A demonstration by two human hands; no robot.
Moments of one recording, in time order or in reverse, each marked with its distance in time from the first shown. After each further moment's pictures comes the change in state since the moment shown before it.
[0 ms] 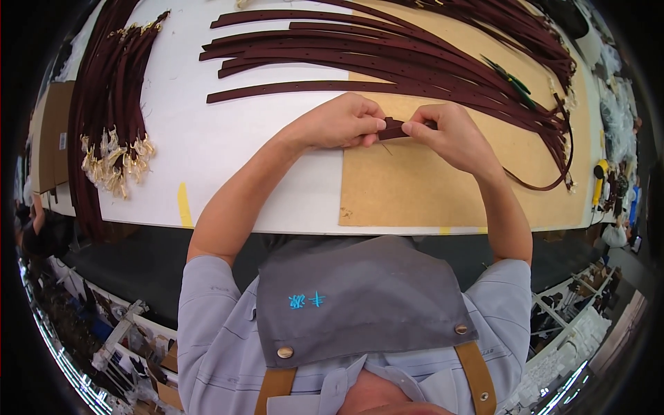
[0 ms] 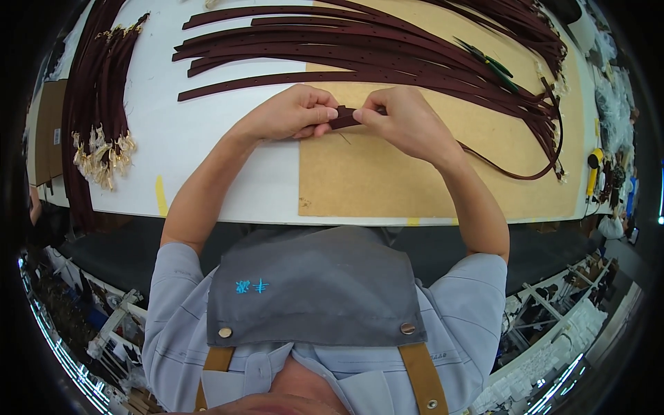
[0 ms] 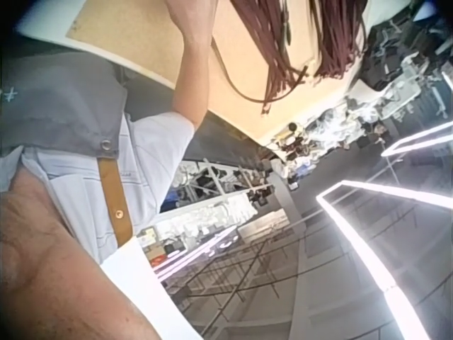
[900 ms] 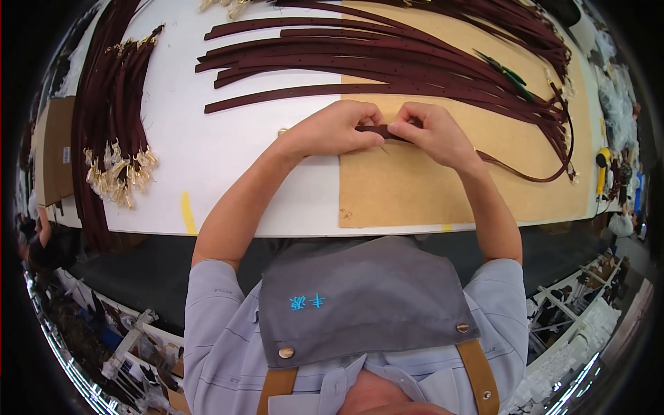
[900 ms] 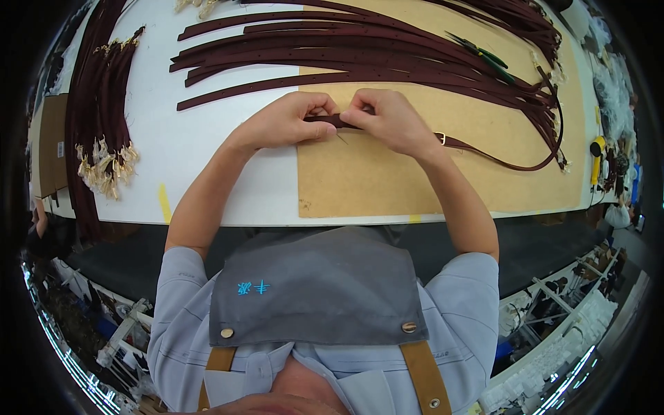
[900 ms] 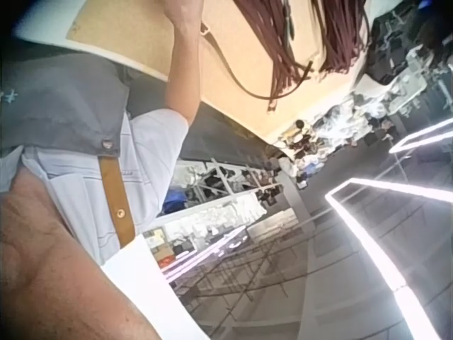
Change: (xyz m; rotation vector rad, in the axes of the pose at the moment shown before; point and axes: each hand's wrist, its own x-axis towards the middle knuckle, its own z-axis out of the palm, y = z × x) left_hand -0.001 0.003 0.004 0.361 0.029 0.149; right_hand 0.010 0.023 0.030 0.269 -0.014 -0.003
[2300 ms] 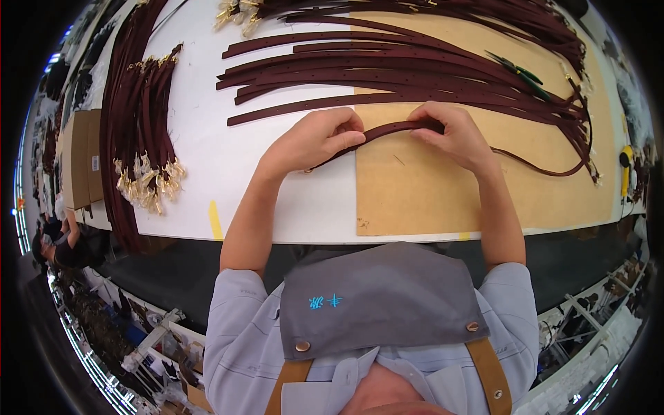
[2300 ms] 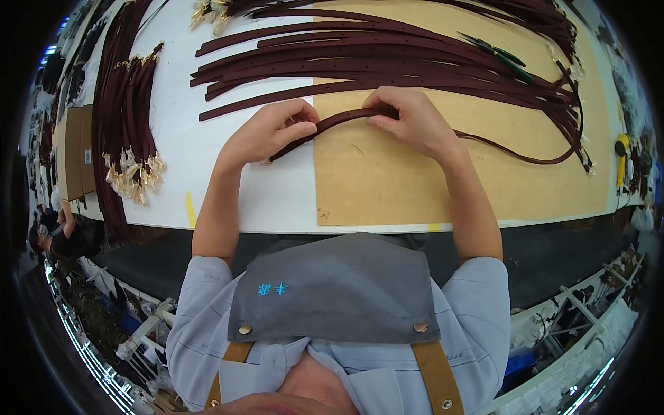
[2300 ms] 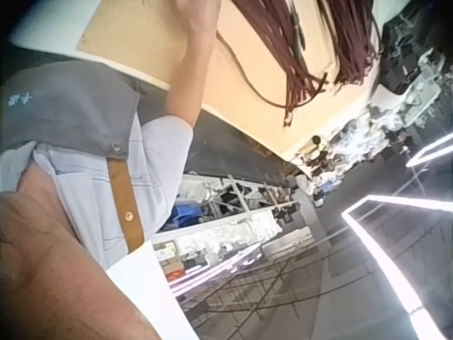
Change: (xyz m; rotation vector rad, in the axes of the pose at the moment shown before) left_hand -0.033 0.013 -0.026 0.270 0.172 -0.057; right_hand 0.003 0.015 -0.018 -0.045 0.123 -0.318
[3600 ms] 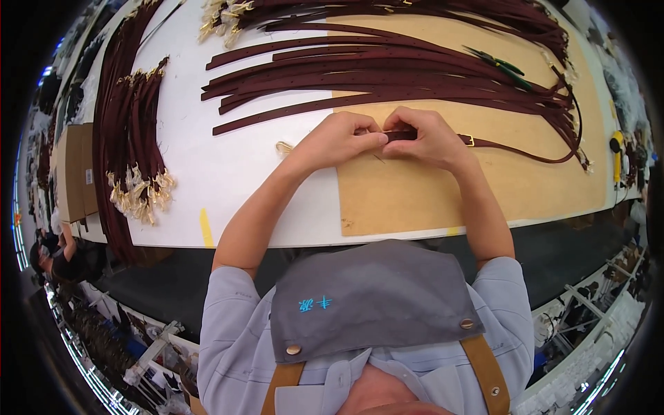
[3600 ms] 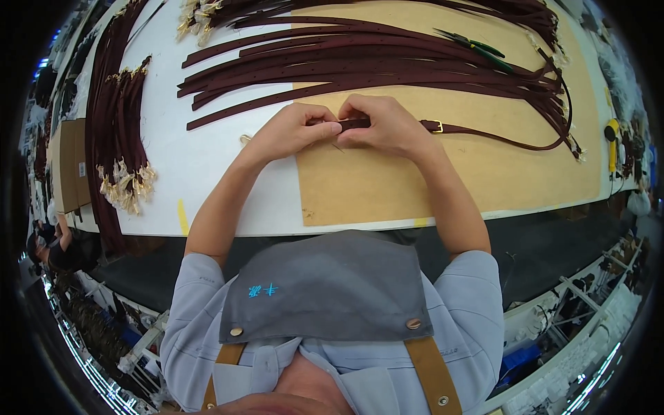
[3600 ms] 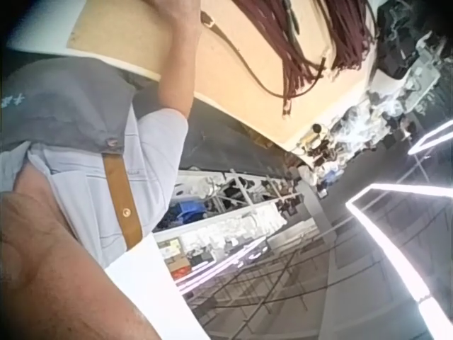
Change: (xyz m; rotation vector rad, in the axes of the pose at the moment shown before) left_hand 0.033 0.013 0.039 -0.176 -0.069 -0.089; right_hand -0.010 0.000 0.009 0.128 -0.057 0.015
